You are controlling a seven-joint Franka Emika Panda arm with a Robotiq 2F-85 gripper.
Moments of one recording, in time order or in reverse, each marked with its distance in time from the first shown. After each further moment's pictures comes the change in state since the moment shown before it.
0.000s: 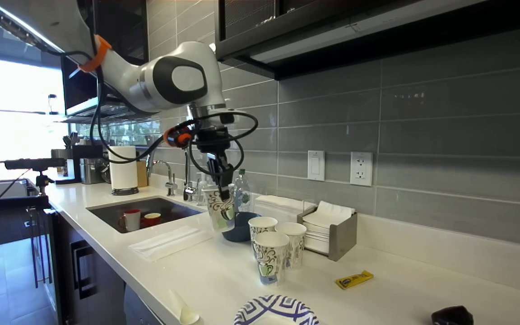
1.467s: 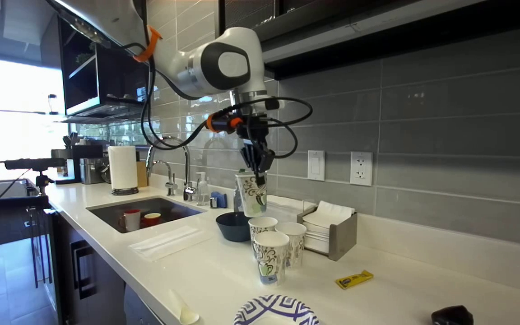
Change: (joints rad) arm -0.016 0.199 -0.108 0.281 0.036 -0.079 -0.198
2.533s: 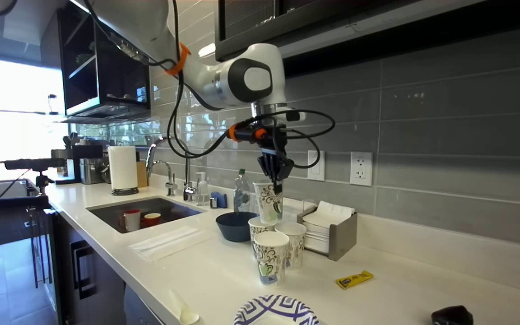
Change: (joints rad) arm -0.008 0.166 -0.027 0.139 0.000 0.000 -0.036
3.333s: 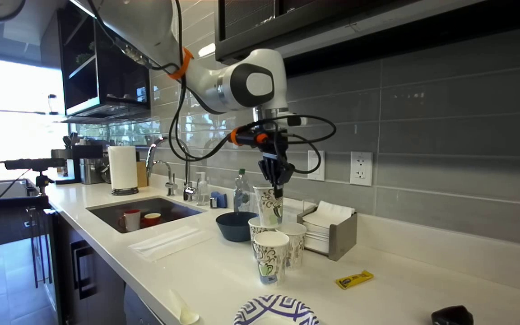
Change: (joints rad) arm -0.001 0.022 -0.001 0.003 0.001 0.001 -0.001
